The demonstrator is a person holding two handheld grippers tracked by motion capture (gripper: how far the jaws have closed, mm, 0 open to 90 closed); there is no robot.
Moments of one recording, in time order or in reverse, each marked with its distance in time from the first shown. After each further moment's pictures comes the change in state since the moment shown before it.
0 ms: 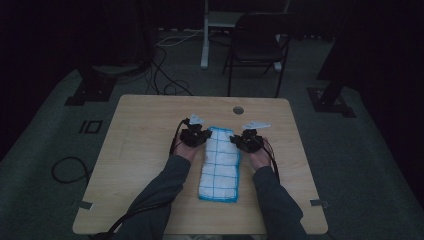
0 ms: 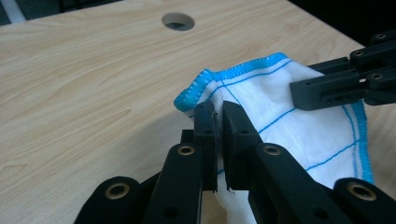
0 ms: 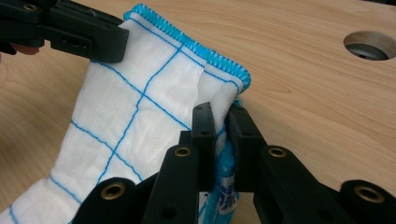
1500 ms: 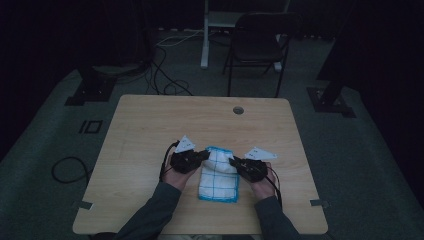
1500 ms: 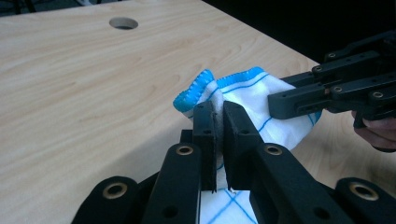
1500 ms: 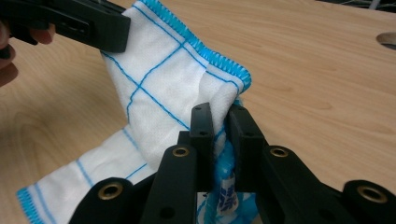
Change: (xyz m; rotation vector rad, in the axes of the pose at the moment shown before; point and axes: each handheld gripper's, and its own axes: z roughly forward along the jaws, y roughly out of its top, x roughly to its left) left arm -0.042 -0.057 -0.065 -0.101 -0.126 0.034; right arm 0.060 -0.058 -0.053 -0.109 0.042 -0.066
